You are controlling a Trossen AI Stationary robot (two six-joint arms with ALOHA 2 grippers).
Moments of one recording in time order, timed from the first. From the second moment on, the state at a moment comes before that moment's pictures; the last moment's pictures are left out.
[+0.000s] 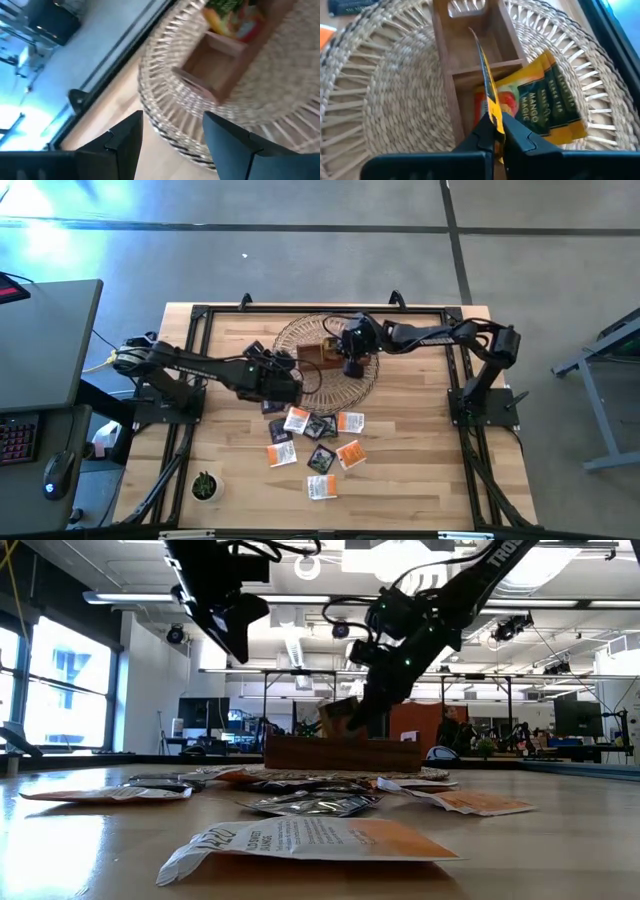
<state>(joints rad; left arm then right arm) -0.14 1.56 1.25 -1.01 -0.86 -0.69 -0.42 1.74 0.99 -0.02 -0.12 -0.26</state>
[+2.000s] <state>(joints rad) -0.24 1.30 0.62 -0.03 -0.32 -0.74 0.17 1.32 0.51 0.32 0.22 0.13</state>
